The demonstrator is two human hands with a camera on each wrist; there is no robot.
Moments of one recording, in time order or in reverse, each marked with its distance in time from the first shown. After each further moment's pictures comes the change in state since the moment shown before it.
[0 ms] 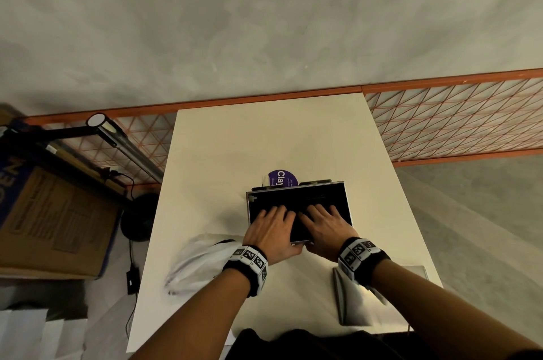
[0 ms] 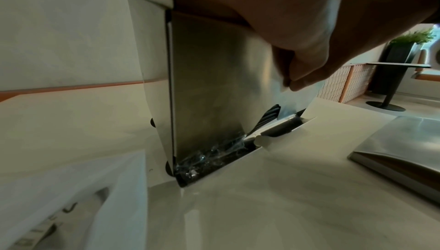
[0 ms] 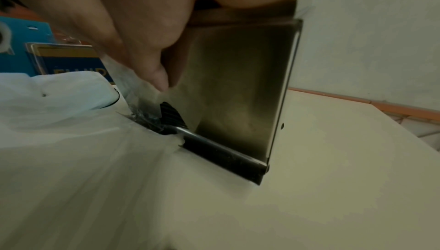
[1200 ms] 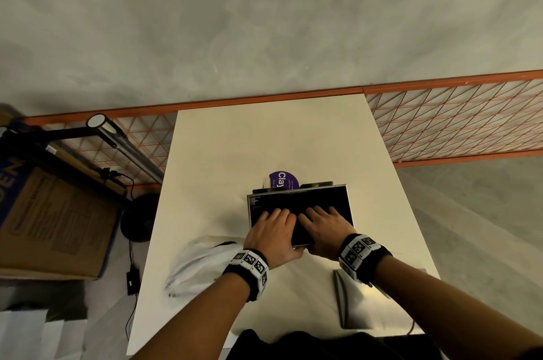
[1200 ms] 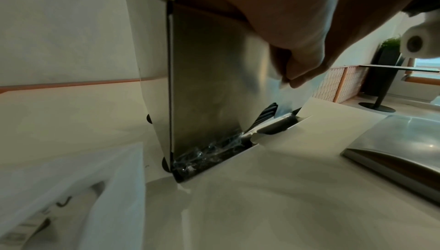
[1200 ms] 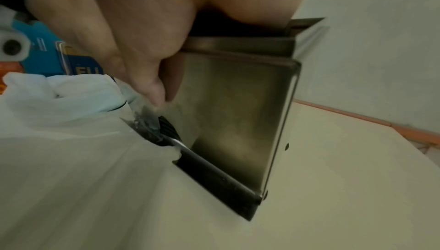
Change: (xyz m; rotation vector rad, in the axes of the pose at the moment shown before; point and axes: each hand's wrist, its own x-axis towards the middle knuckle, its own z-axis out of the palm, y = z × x) left_hand -0.002 0.000 -0.002 -0.002 0.023 0.031; right_hand 0.007 -0.003 -0.016 -0.024 -0.061 -0.017
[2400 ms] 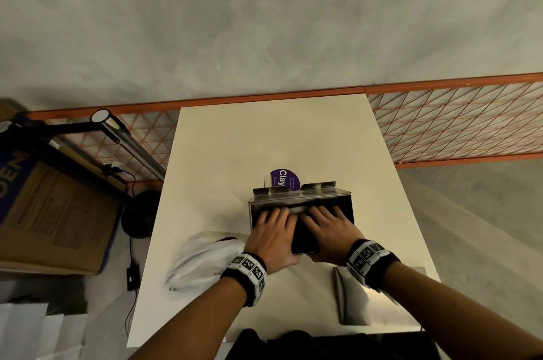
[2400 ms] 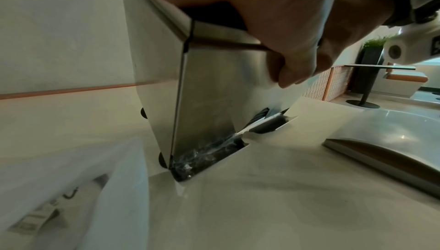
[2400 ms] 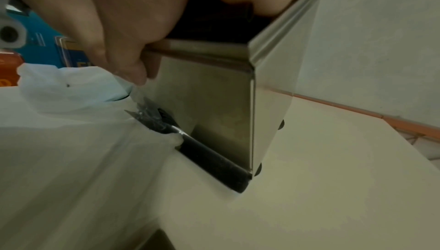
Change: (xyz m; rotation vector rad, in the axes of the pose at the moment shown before) left_hand -0.017 0.007 0.002 -0.032 0.033 -0.010; right_hand -0.022 0.002 0.002 0.002 0.122 -0.067
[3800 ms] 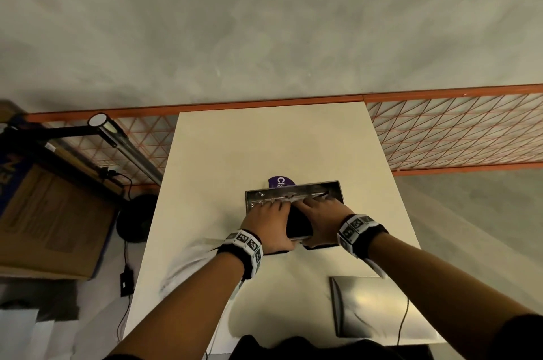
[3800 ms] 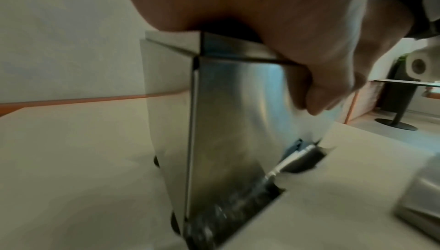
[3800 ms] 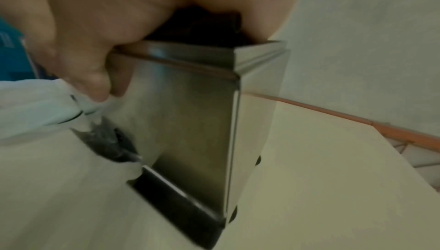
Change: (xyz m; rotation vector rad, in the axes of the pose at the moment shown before) left_hand 0.048 -0.026 -0.023 -0.141 -0.136 -0.086; right_hand 0.049 0.026 -0.033 0.066 -0.182 0.045
